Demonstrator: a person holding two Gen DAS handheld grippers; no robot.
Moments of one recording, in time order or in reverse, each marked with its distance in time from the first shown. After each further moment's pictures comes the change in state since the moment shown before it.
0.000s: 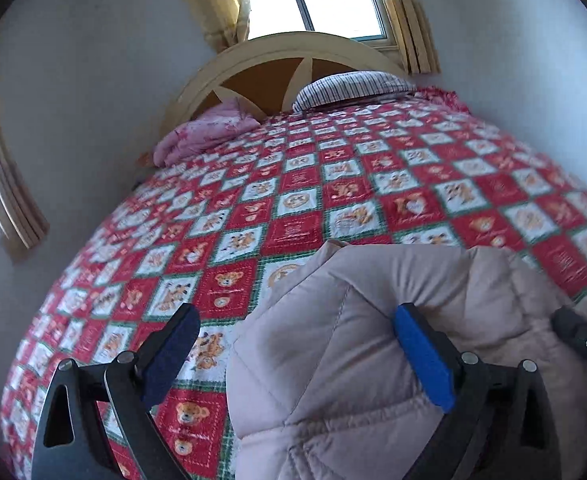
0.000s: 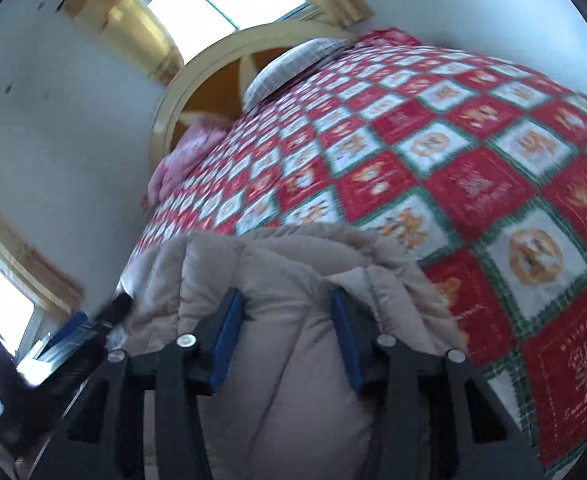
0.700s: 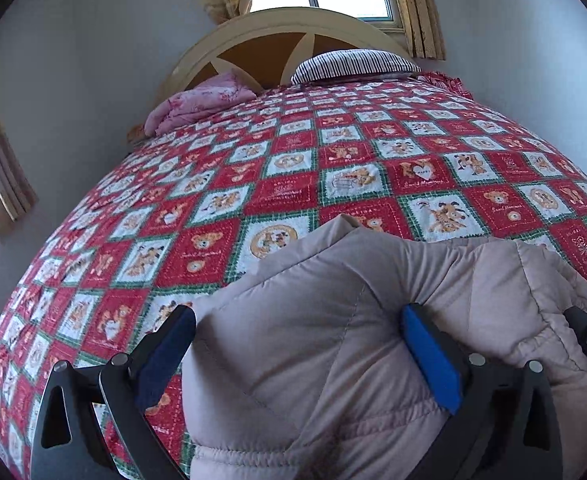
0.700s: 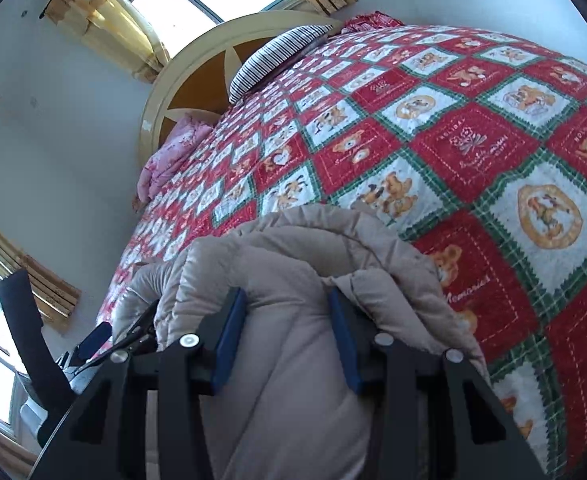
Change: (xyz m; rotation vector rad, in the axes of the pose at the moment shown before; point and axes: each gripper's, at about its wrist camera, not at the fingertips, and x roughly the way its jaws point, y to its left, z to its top) left arm 0.051 0.007 -0.025 -0.070 0.085 -0.074; right arm 0.024 -0.008 -0.017 0.012 0.041 -0.017
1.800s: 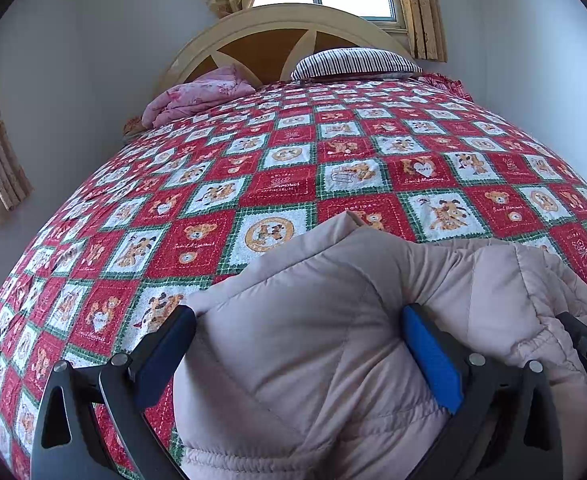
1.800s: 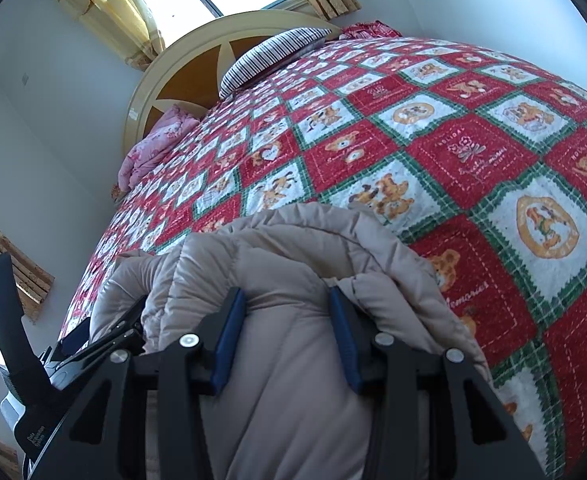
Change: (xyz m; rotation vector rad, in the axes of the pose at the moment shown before) left arm 0.006 0.000 -0.004 -0.015 0.002 -0.016; right arm 0.009 0.008 -0.003 -0.062 -0.002 -0.080
